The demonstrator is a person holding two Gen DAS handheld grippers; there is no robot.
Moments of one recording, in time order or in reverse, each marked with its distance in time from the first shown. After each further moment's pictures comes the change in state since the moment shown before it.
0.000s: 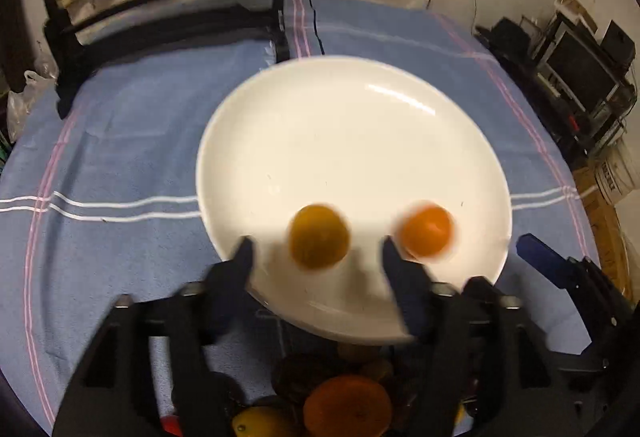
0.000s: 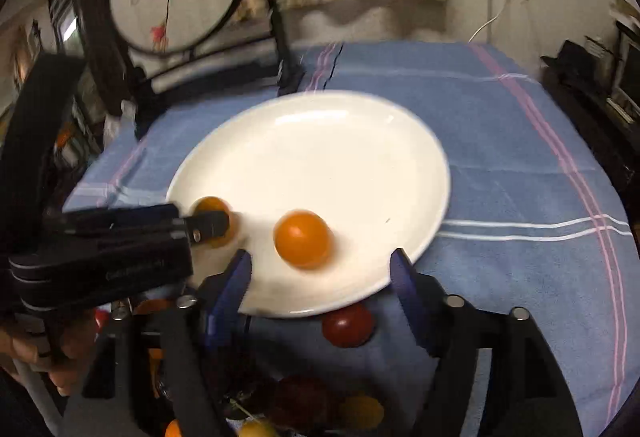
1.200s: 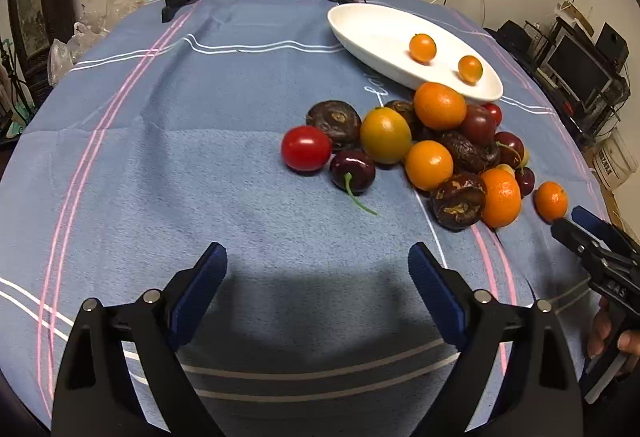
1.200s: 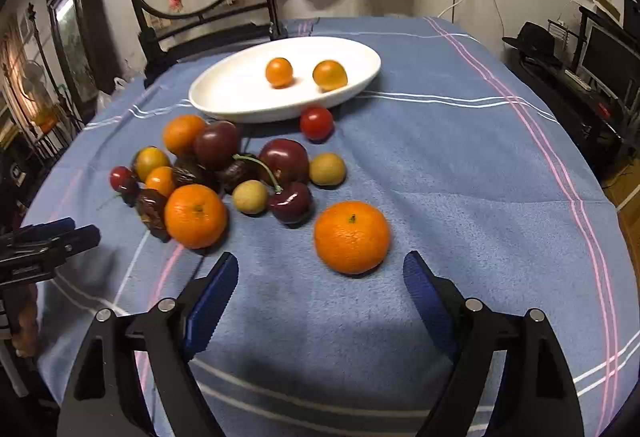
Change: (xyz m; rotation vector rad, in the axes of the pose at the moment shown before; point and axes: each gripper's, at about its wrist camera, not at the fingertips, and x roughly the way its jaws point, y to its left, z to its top) left arm -0.090 0.068 -0.183 -0.059 0.001 0.019; right arm -0.086 -0.002 -0.123 -0.009 0.081 -0.126
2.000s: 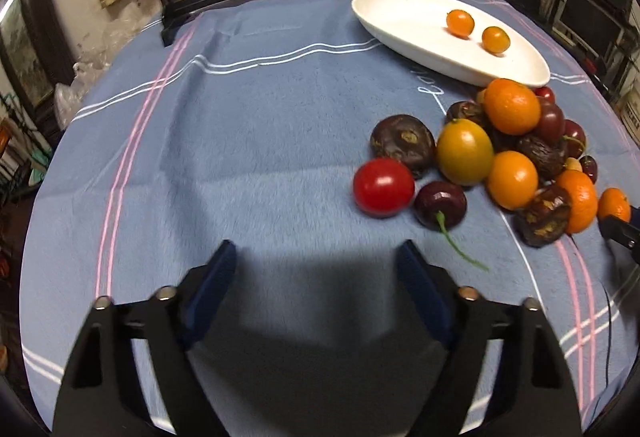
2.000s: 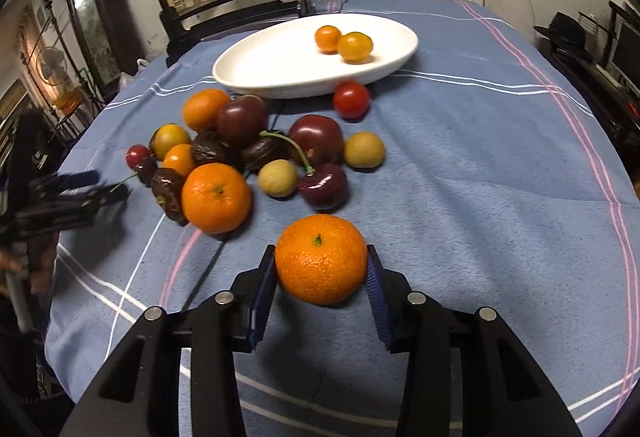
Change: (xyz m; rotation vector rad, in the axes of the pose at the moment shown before) left arm 0.033 0.022 0.035 0.163 0.032 0.126; right arm 0.011 0.011 -0.003 -0.043 0.058 0.130
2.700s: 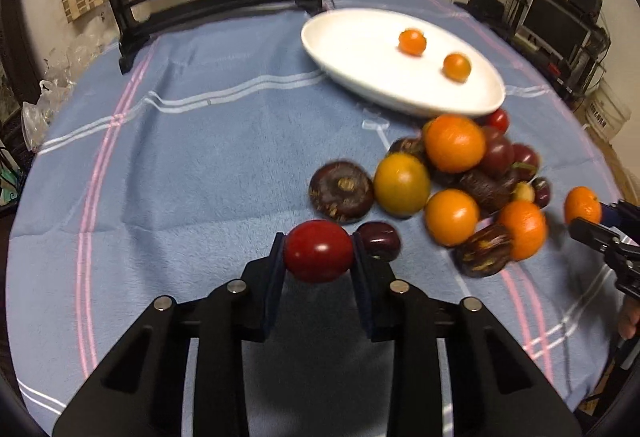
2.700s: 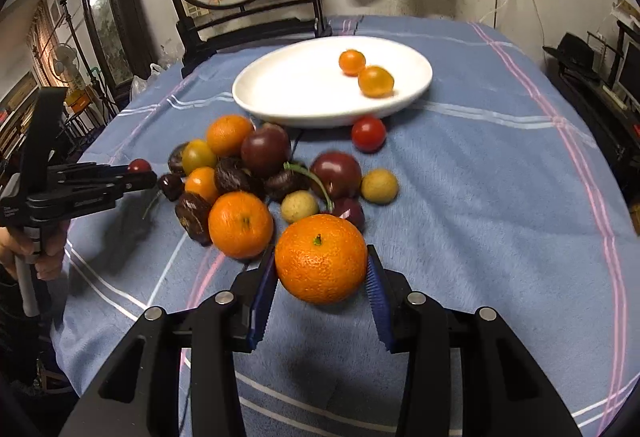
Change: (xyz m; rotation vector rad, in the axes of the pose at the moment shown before) left arm -0.021 -0.013 0.024 0.027 -0.053 -0.139; right arm -0.019 0.011 0.021 -0.048 -0.067 0.017
